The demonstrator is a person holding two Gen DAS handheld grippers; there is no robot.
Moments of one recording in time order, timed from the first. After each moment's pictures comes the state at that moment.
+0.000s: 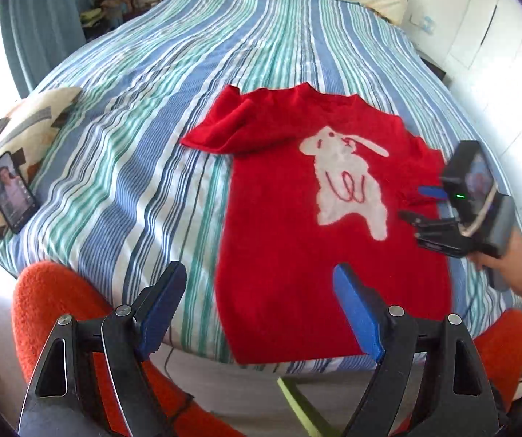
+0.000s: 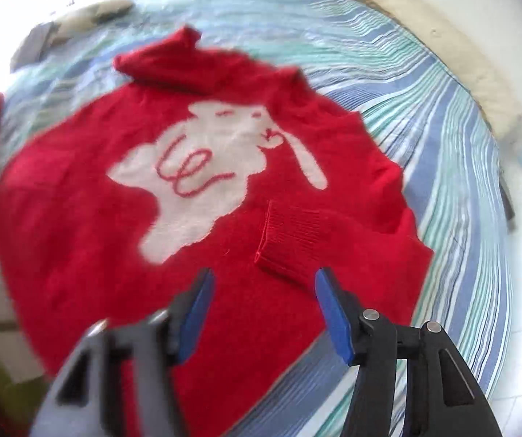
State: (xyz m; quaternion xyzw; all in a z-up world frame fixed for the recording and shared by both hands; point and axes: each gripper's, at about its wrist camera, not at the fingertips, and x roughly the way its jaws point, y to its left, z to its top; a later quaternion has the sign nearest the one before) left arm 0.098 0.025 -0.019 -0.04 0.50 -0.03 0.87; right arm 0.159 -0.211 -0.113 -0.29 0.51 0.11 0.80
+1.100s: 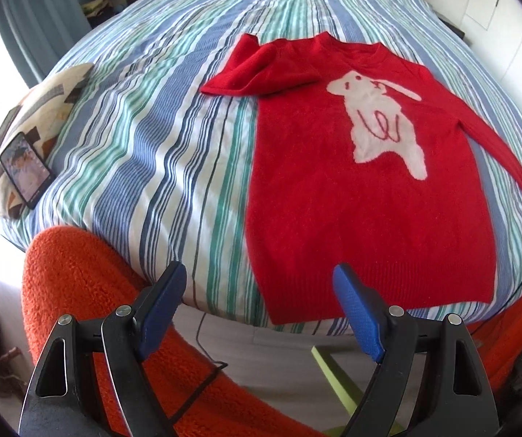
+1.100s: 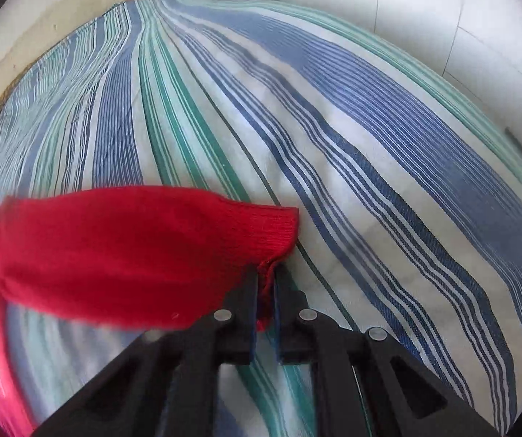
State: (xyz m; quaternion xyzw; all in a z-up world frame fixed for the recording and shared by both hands) left arm 0.054 0.023 -0.032 0.02 0.55 0.01 0.84; right arm 0.034 -0.619 -0.134 0.20 0.49 -0.31 0.79
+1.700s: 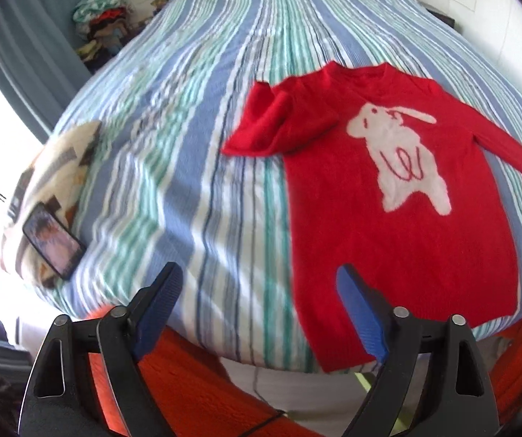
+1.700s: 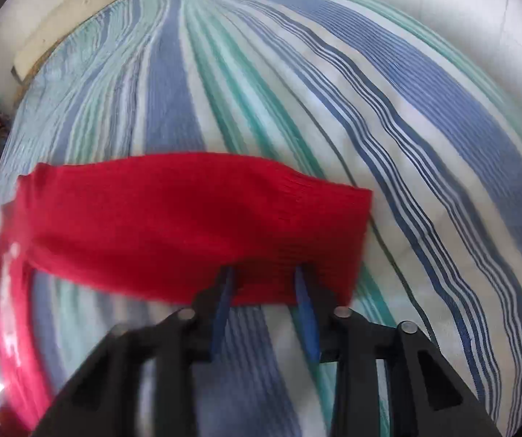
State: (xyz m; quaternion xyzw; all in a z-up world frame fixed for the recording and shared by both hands) left arm 0.104 0.039 0.007 0.11 0.50 0.01 0.86; right arm 0.040 -0.600 -0.139 0.23 0.50 -0.24 0.80
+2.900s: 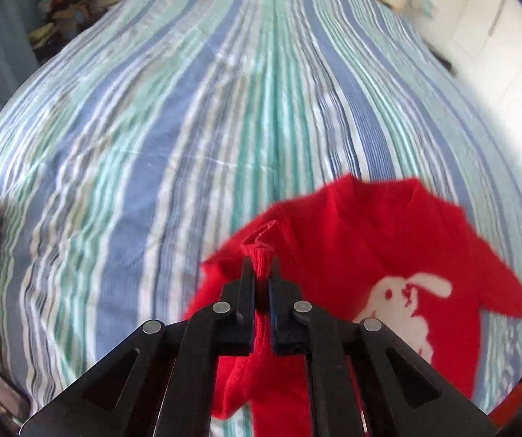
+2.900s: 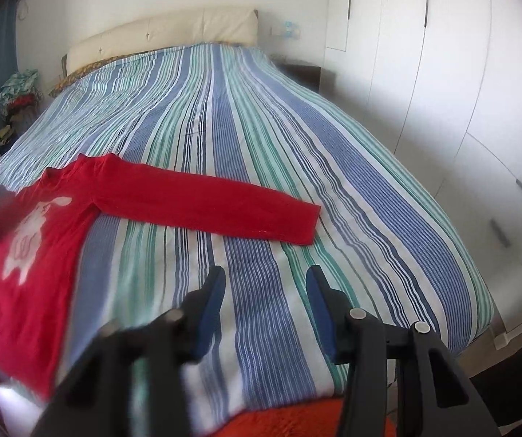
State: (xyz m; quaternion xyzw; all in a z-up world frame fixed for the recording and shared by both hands) left arm 0.360 0.043 0.000 -0.04 0.51 -0.06 0.86; right arm -0.088 -0.476 -0.029 0.06 0.39 -0.25 0.88
